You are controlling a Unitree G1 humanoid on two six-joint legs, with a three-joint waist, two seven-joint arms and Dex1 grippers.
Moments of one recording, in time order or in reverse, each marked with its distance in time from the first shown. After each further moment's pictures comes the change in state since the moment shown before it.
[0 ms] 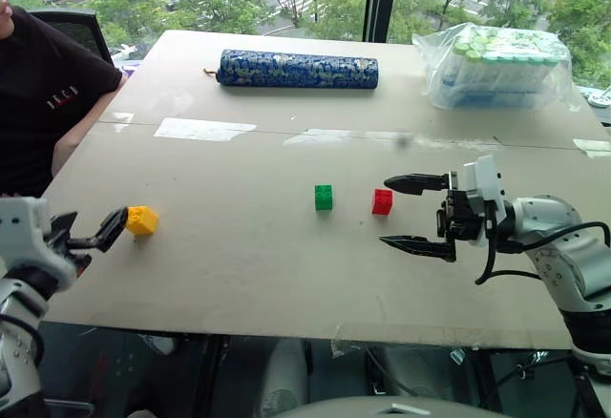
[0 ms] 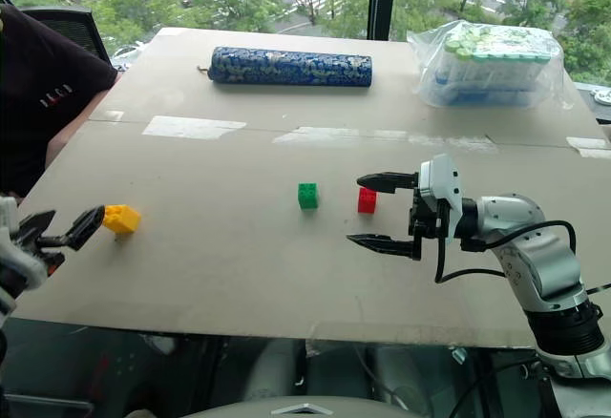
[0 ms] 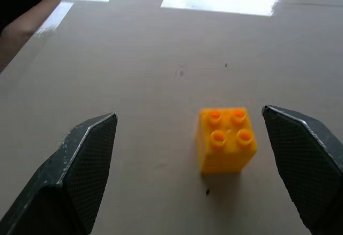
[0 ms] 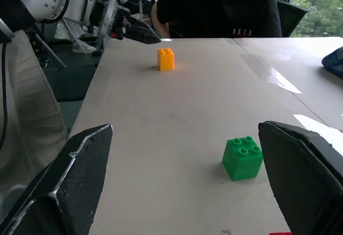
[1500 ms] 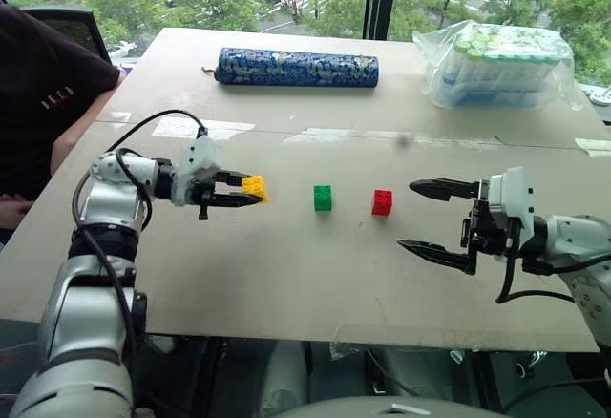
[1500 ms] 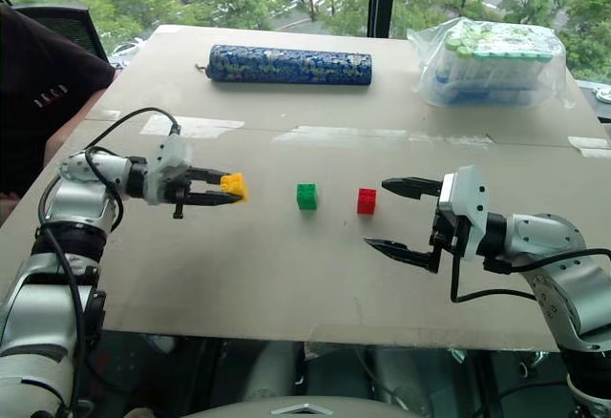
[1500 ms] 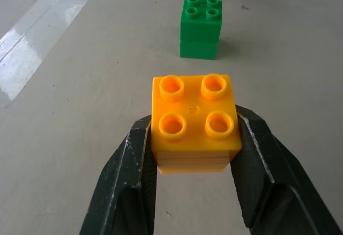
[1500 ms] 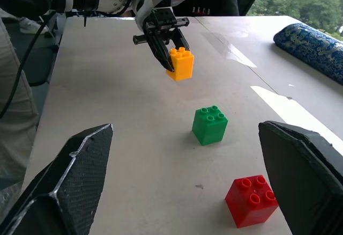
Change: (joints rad) left arm -1.017 0.105 -0.928 1.144 0.248 -0.945 -1.006; right arm 0.216 -0.104 -0.169 -0.239 0.019 0.071 -0.169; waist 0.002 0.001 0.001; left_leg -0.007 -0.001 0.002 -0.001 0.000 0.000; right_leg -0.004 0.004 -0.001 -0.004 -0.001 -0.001
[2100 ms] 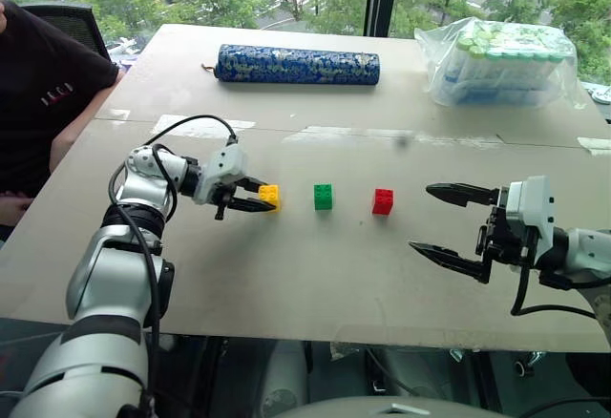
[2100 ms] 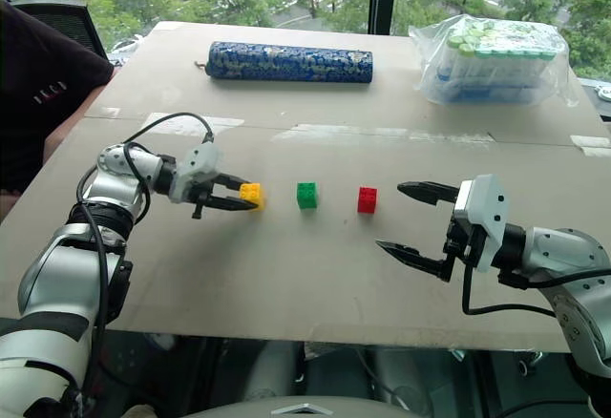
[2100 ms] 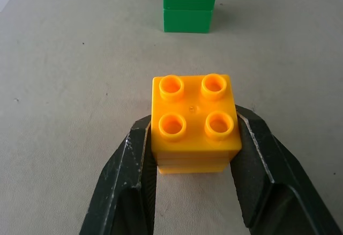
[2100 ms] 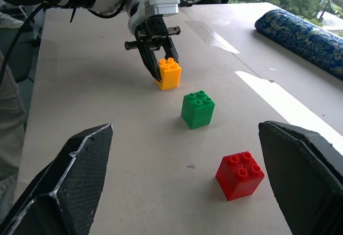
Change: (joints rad) left arm -0.112 -0.060 -0.114 0.259 0.049 -0.176 -0.007; right arm 0.089 -0.040 -0.078 -0.070 0.036 0.023 -0.056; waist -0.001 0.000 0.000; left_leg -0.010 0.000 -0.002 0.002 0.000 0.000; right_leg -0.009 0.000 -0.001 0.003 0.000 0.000
